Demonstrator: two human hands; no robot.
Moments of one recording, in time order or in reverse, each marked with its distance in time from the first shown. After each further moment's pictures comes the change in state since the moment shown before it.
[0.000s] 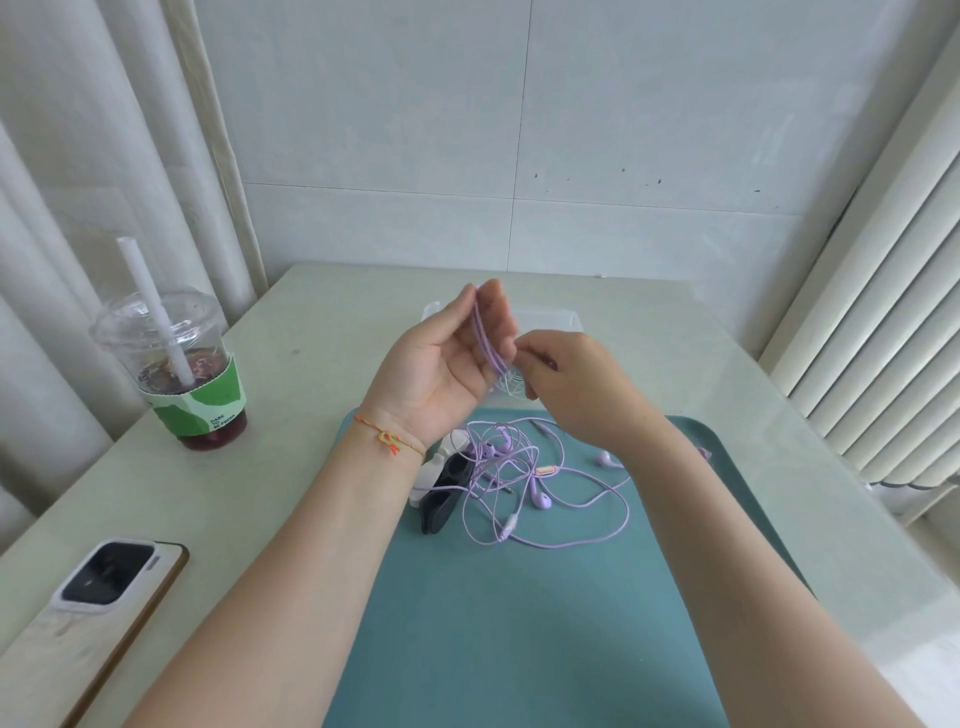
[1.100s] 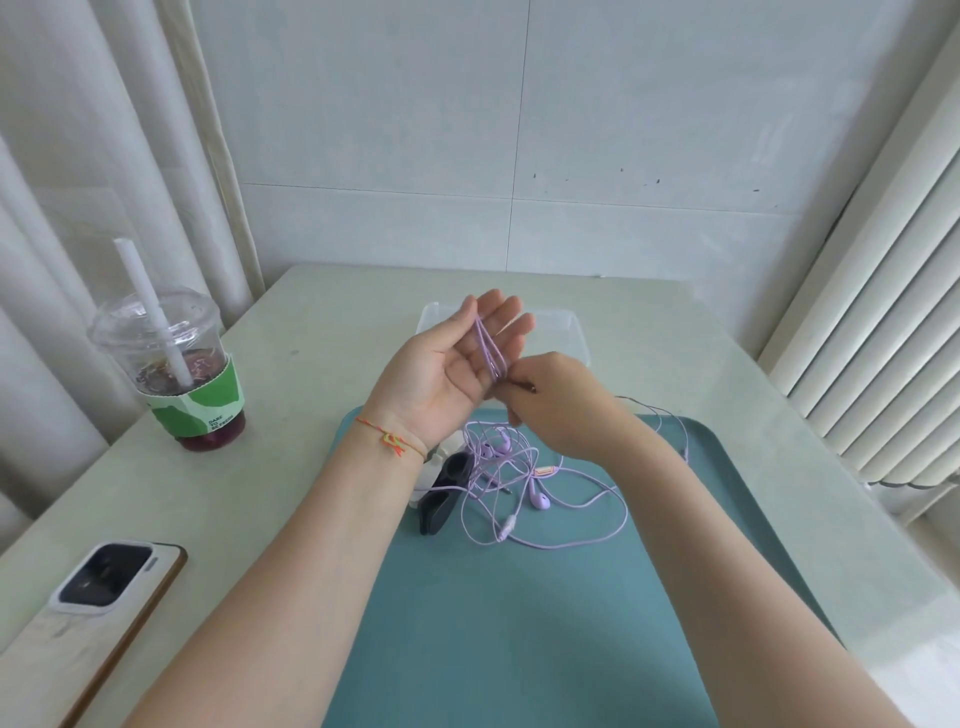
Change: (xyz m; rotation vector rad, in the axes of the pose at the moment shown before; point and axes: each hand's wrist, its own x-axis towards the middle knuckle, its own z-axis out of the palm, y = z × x) left_hand 0.000 -0.004 -0.003 0.059 0.103 0.016; right_hand -0.003 -0.004 0.008 -0.099 -0.164 0.049
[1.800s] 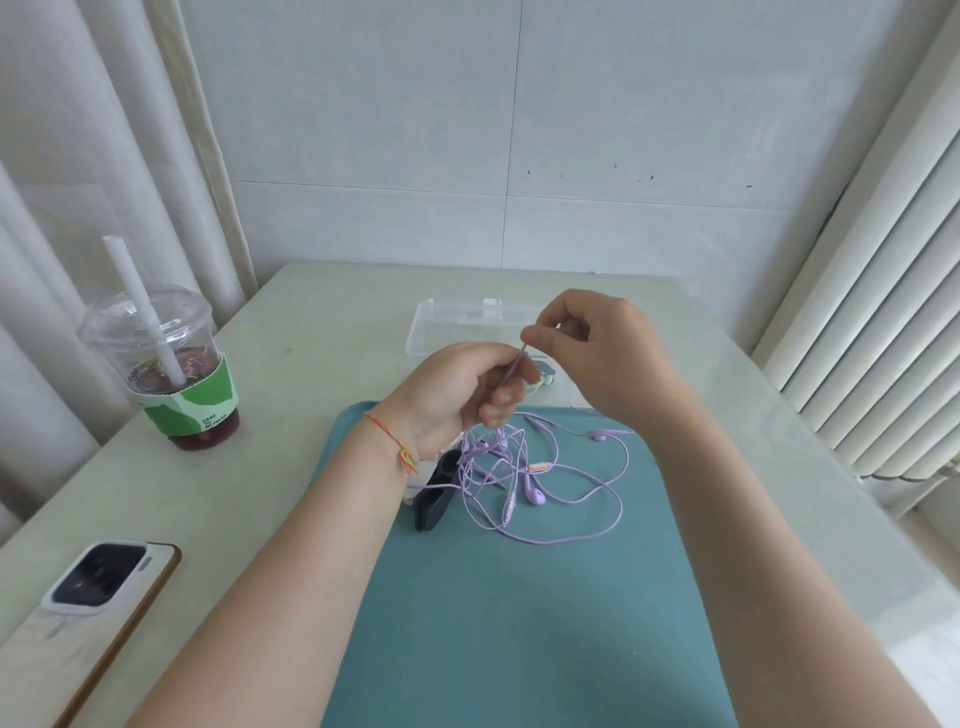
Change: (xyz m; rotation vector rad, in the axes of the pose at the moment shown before) left_hand -0.002 -0.011 0.001 0.714 -0.116 -0.186; right_hand -0.002 0.013 -0.034 0.165 0.335 -0.048
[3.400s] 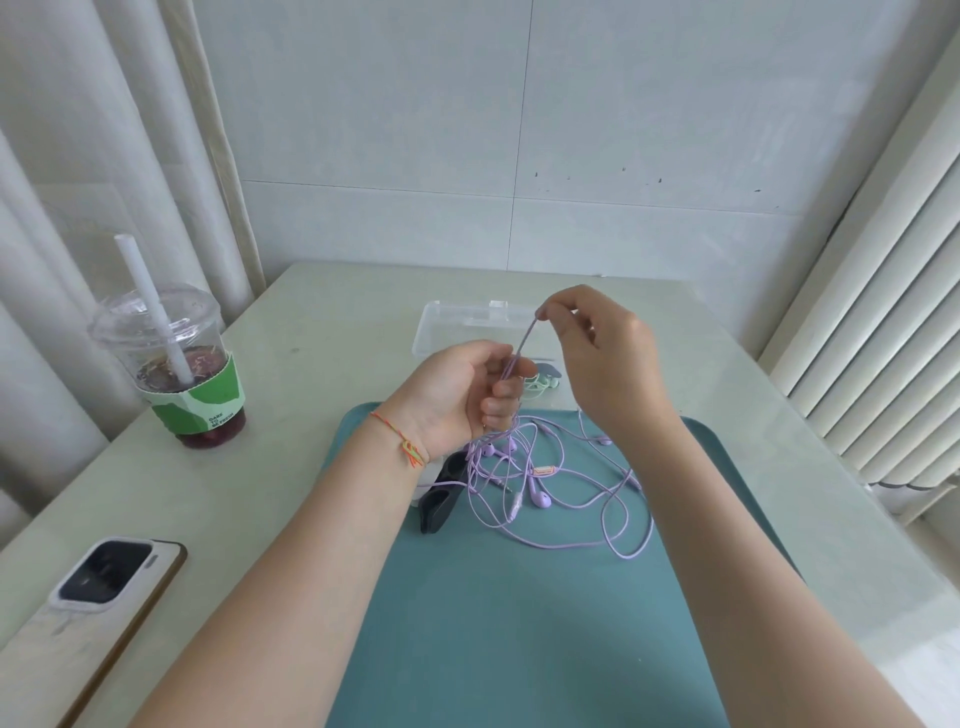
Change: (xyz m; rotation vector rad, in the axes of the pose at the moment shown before) left_hand 0.005 -0.001 -0.007 -0.283 0.019 -0.158; right_hand 0.002 0.004 0.020 0.056 0.221 -0.002
